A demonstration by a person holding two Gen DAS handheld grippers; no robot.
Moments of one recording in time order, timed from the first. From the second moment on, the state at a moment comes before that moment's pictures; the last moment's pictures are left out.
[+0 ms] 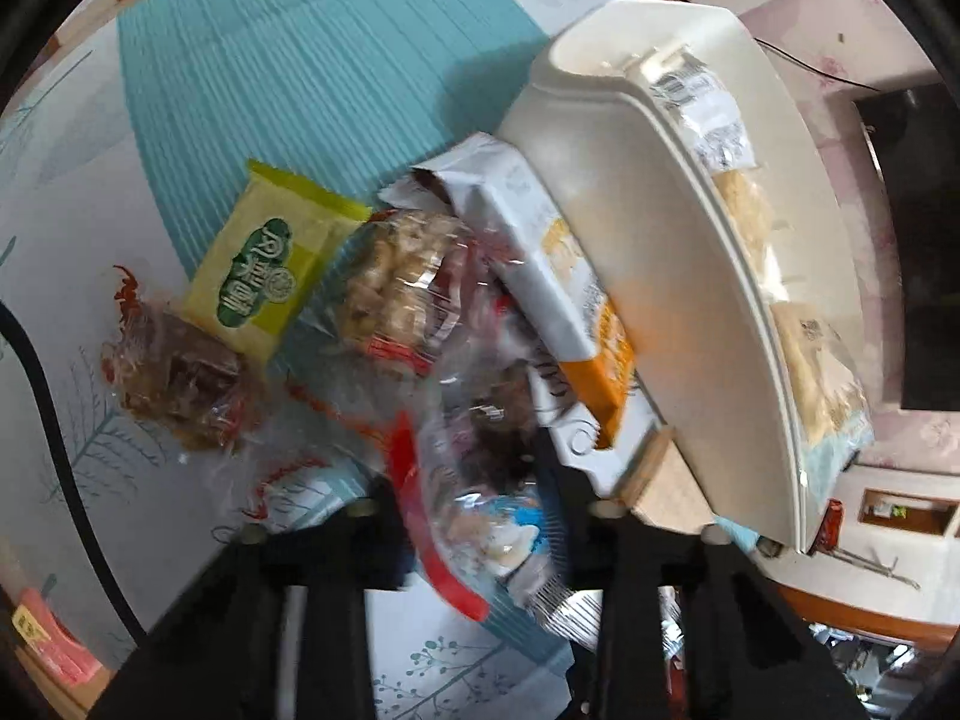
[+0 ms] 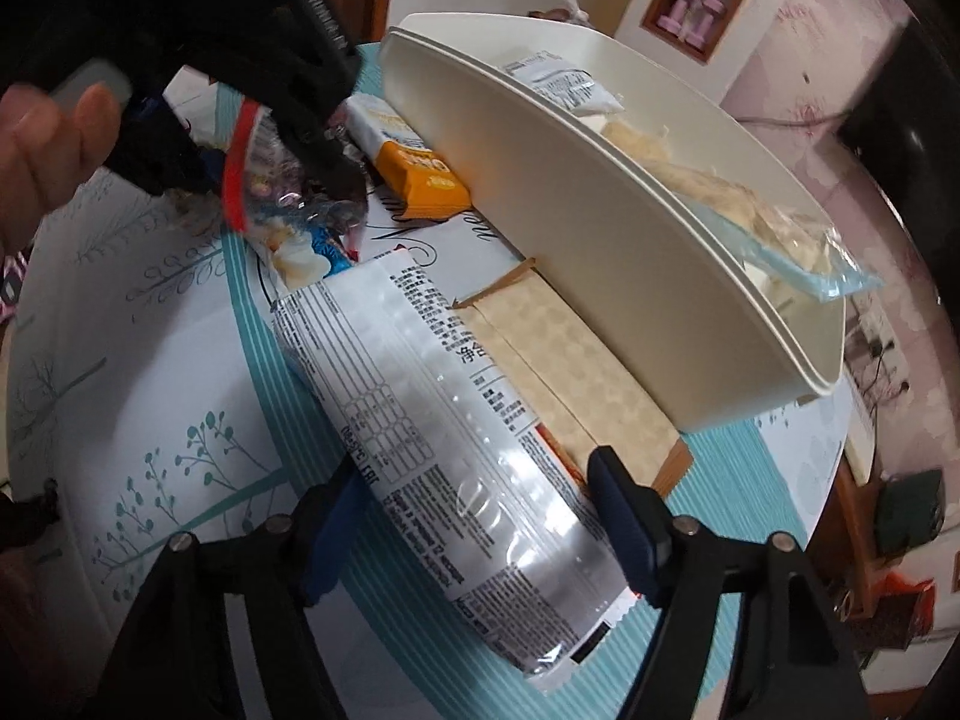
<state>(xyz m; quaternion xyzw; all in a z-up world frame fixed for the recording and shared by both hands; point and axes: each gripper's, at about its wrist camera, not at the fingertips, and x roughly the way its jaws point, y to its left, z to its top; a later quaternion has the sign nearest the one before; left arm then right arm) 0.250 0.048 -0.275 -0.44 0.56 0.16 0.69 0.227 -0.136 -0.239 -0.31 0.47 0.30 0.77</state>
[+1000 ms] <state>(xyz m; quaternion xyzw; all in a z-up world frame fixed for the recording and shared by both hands) 0.227 0.050 -0.197 -0.36 0.59 0.07 0.72 0.185 -0.145 -0.166 -0.27 0.43 0.24 0.82</state>
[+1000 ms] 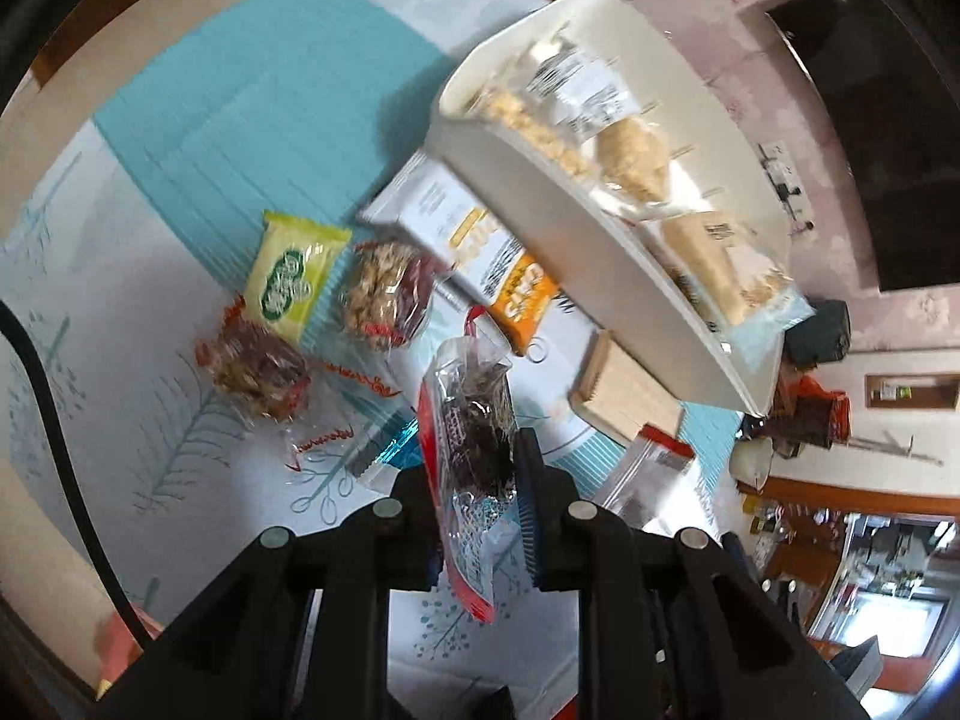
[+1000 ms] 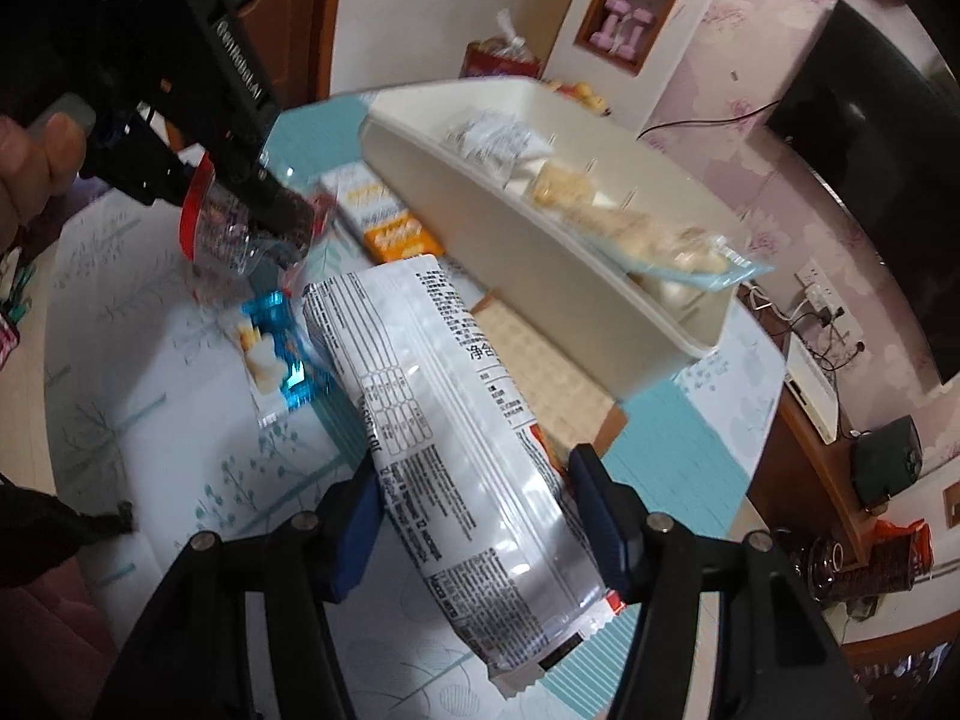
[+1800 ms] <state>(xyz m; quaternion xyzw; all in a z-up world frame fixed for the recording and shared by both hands) 0.340 0.096 -0.093 -0.19 0.54 -0.04 0.81 0.274 -0.072 -0.084 -0.16 0.31 0.13 0.93</state>
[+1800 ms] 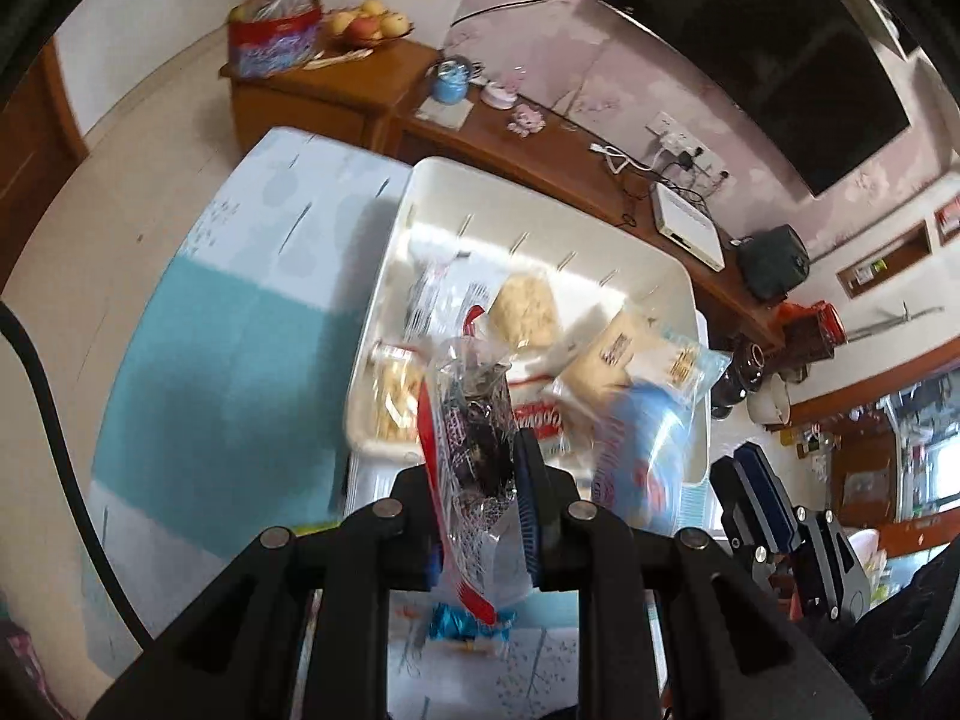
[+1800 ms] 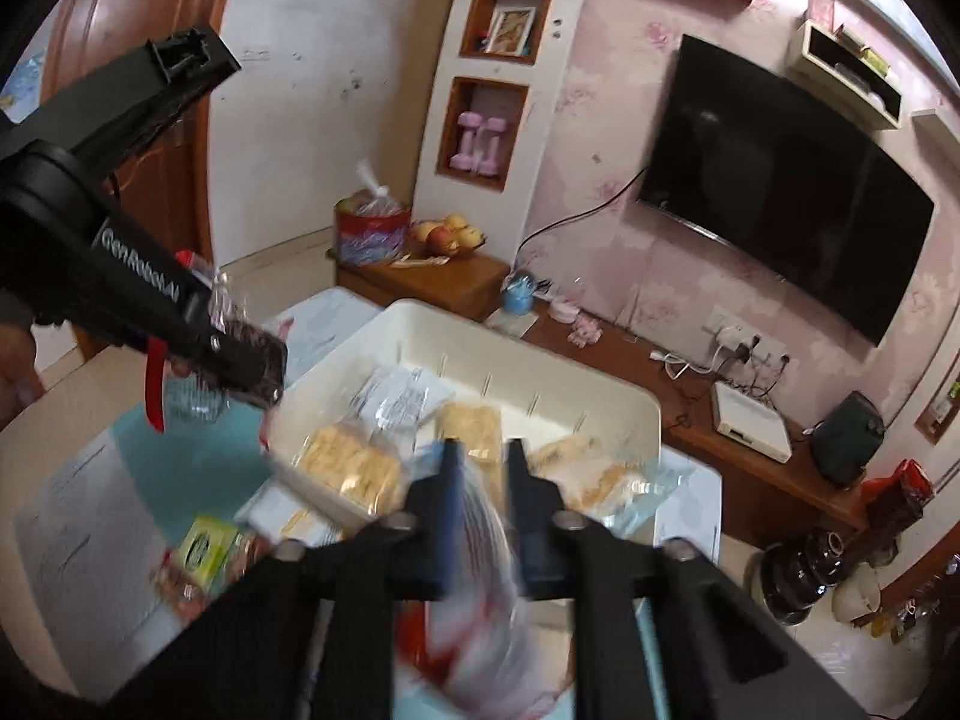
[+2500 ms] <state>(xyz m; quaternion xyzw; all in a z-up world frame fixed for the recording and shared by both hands) 0.368 0.057 -0.102 -0.07 0.50 -0.13 0.85 0.296 -0.094 -0.111 -0.03 0.38 0.02 0.93</state>
